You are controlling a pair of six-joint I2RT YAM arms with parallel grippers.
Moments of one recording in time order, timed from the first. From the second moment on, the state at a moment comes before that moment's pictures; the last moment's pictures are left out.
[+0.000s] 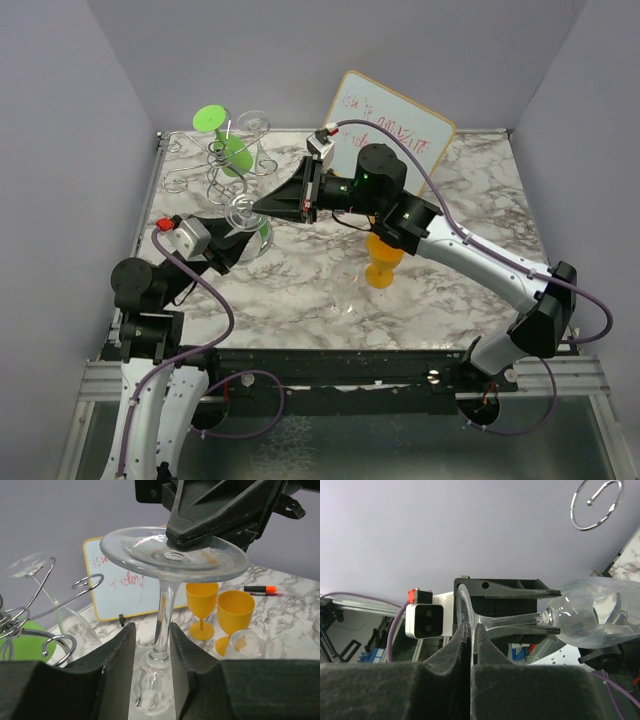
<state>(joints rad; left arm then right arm) -0.07 0.48 0.73 0.03 0.77 -0.04 0.93 1.54 1.50 0.11 -0.51 1.34</state>
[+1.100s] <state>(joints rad) -0.07 0.27 0.61 -0.18 0.44 0.02 0.87 1.54 1.35 0.18 -0.45 1.34</state>
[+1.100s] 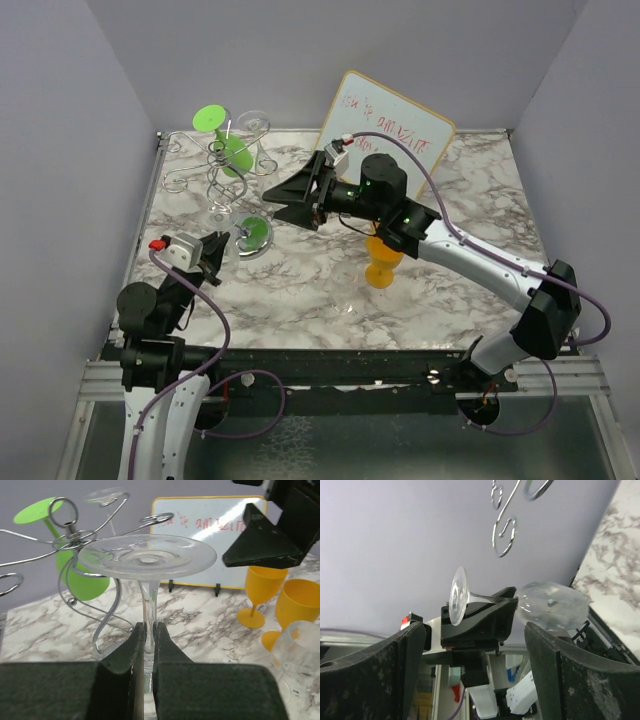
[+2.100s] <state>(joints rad) -0.07 0.53 0.73 -0.17 0.06 -0.07 0.75 1.43 1.30 0.22 -0.40 1.29</state>
